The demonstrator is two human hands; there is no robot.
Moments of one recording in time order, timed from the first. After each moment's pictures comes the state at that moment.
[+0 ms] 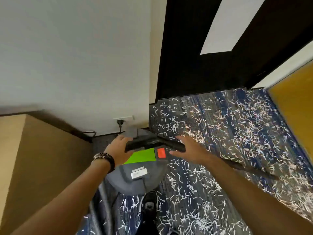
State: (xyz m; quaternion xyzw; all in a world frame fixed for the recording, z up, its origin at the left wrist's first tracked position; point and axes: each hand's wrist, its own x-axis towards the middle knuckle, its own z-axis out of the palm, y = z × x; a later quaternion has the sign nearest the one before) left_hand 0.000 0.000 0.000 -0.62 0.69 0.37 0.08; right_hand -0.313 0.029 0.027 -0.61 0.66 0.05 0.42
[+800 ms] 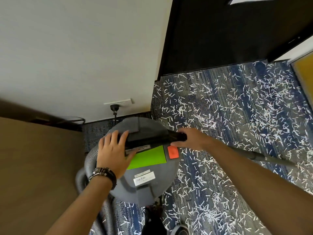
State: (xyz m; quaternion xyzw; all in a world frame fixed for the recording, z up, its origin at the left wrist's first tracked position) left_hand 0.021 0.001 -0.147 -0.63 0.76 0.14 0.01; right_hand -0.302 -0.046 -0.141 -0.60 0.62 0.11 0.48
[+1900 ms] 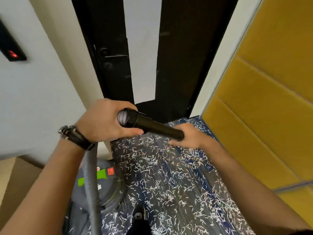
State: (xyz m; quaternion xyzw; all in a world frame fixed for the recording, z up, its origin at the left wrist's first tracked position) left_hand -0.286 0.146 0.544 -0.38 0.88 0.19 -0.21; right_hand -0.603 0.184 0.430 -0.73 0.60 -0.13 0.31
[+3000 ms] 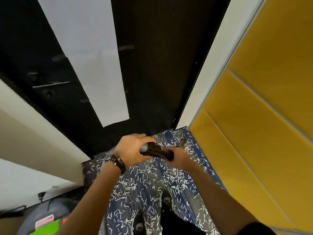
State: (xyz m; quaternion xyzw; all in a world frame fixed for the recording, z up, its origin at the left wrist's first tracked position) left_hand -0.602 -0.102 0.411 -0.37 0.90 0.19 -0.08; right_hand -0.850 -0.044 0.290 -0.64 0.68 -0.12 0.33
